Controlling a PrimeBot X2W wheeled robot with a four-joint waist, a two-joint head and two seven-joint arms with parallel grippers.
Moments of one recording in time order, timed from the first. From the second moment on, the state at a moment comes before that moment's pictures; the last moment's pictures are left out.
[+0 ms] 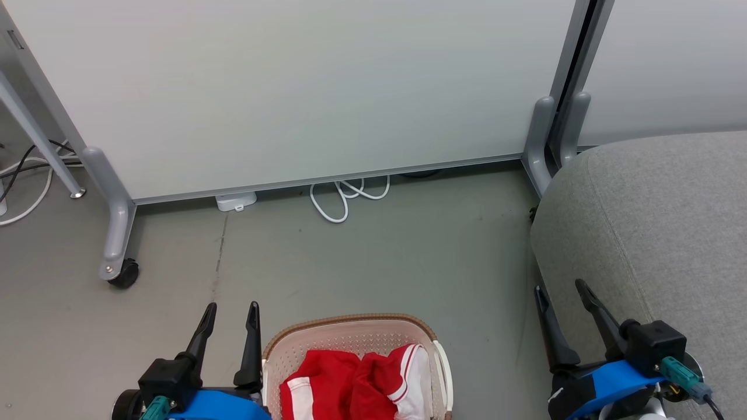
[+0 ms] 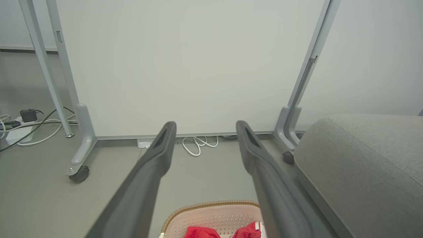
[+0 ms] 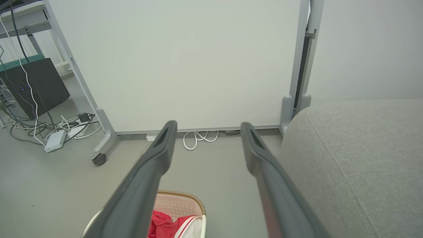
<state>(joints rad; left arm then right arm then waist) -0.01 0.06 -0.11 0.31 -0.23 -0.12 -0.26 -0.05 -0.05 0.05 0.21 0.15 0.13 -0.16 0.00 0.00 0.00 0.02</state>
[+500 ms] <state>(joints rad) -0.07 0.07 -0.11 0.37 -0.24 -0.11 -0.26 -0.13 -0.05 0.12 0.18 0.17 0.13 -0.17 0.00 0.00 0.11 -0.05</state>
